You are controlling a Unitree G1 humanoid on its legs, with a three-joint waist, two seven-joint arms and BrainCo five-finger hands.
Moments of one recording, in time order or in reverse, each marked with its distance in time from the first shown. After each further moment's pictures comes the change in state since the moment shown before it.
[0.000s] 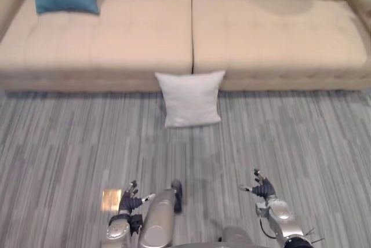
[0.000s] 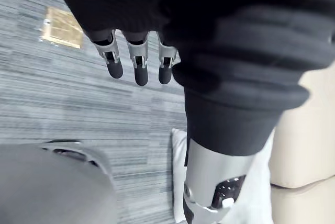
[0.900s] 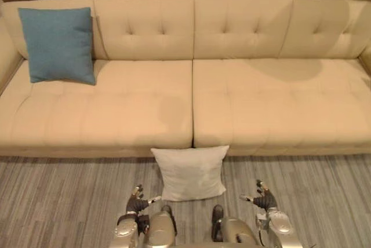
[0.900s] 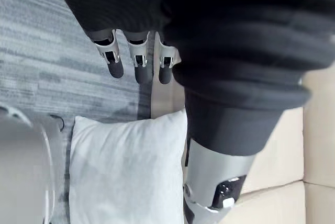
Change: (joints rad) left arm -0.124 -0.028 0.008 0.106 0.009 0.000 0.022; right arm 0.033 0.041 -0.060 -0.102 0.002 0.016 -0.051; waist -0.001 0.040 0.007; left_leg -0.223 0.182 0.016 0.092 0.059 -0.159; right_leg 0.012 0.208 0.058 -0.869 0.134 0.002
